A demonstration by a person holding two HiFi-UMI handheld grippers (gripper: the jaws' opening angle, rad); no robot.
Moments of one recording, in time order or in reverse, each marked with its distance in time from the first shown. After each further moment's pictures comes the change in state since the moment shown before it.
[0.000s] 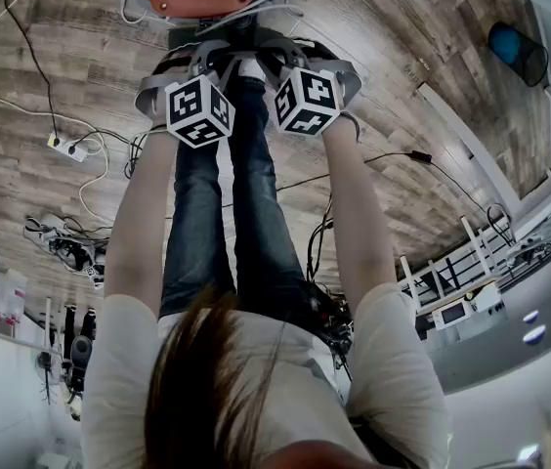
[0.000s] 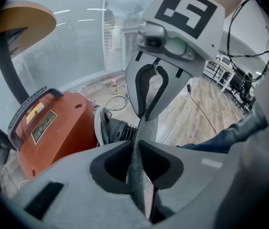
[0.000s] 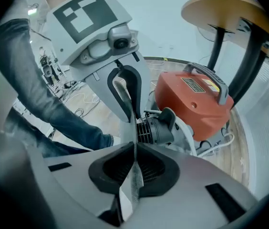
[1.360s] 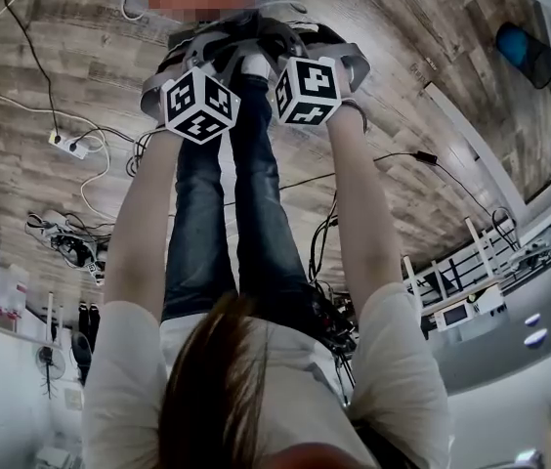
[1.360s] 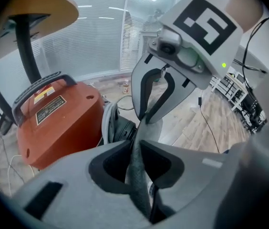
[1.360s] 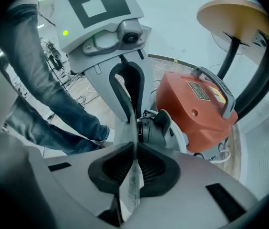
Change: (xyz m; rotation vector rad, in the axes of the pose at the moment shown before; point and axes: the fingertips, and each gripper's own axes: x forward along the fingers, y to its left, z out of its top) left arm 0.006 0.012 0.004 -0.200 -0.035 0.049; right arm 0.006 -0.017 -0.004 -0.168 0.043 -0.012
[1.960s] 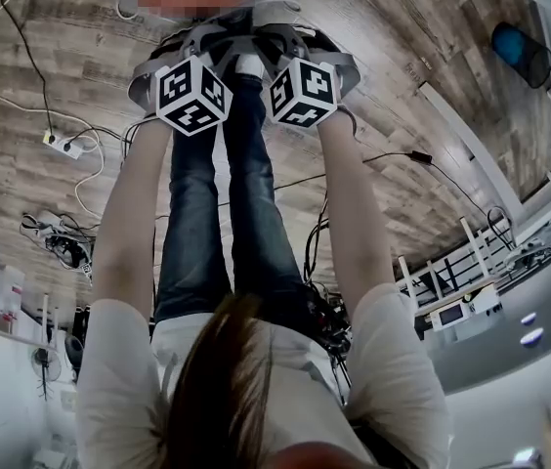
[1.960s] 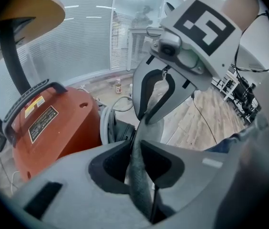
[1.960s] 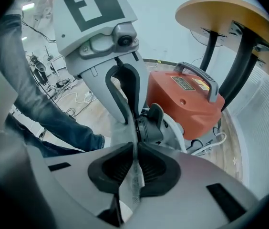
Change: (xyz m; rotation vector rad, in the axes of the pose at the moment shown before) left arm 0.005 0.002 0.006 0.119 0.032 -0.061; right arm -0.001 -0.005 -0.005 0.189 -0.056 -0.088
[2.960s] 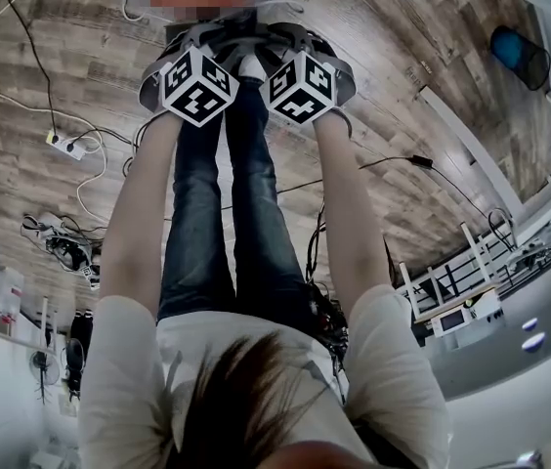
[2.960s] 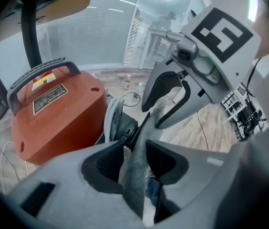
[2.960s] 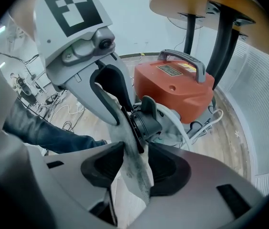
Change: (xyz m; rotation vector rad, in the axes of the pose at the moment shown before) left arm -0.001 0.000 -0.010 -0.235 0.017 -0.008; right arm -0.002 0.001 -0.004 0.242 0.054 -0.013
